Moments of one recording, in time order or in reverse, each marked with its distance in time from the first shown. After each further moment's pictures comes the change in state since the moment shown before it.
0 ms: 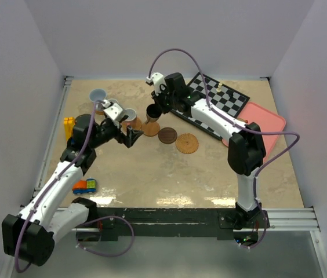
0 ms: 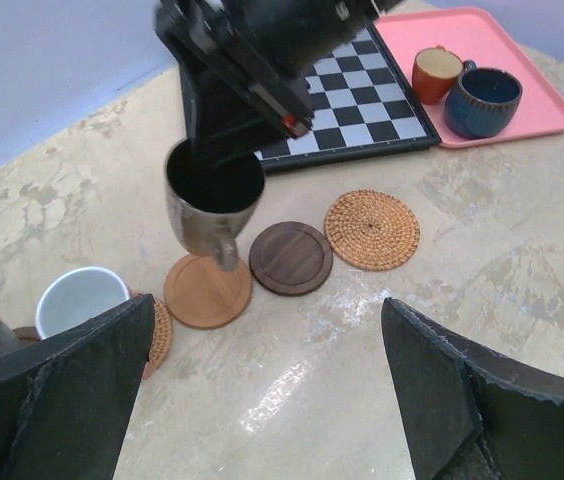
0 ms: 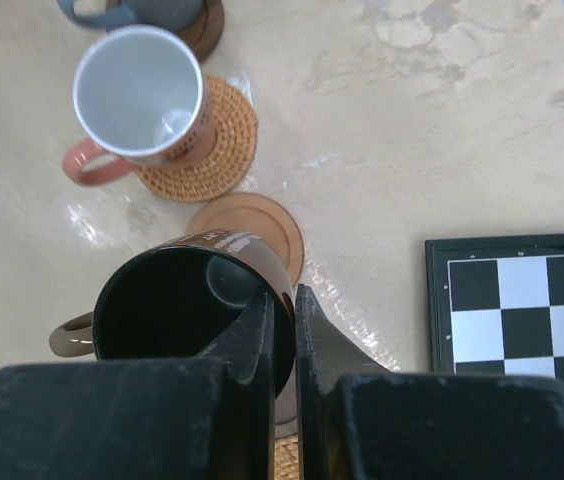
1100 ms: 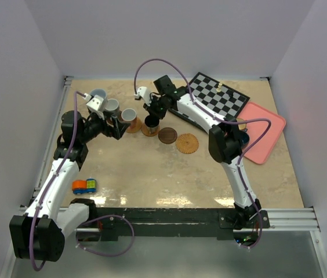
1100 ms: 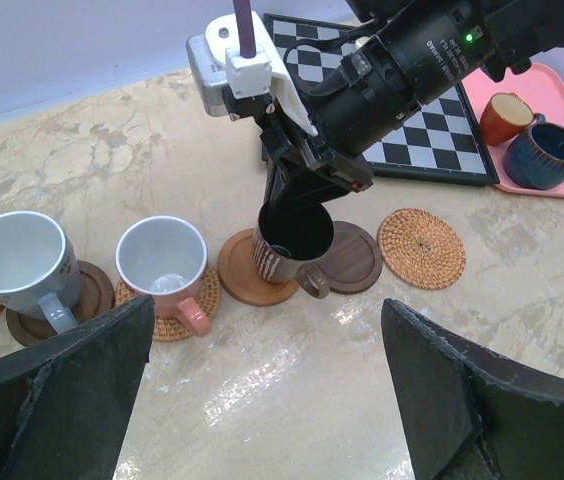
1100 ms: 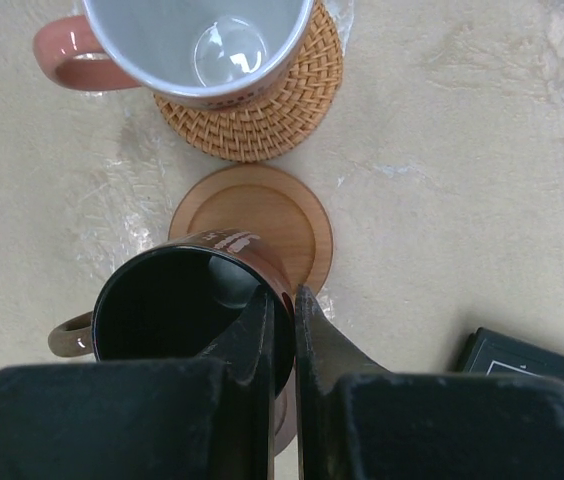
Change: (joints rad) left arm 0.257 0.024 0.000 0.016 0.093 -0.146; right arm 0.000 0.353 0.383 -0.342 -0.188 -0.419
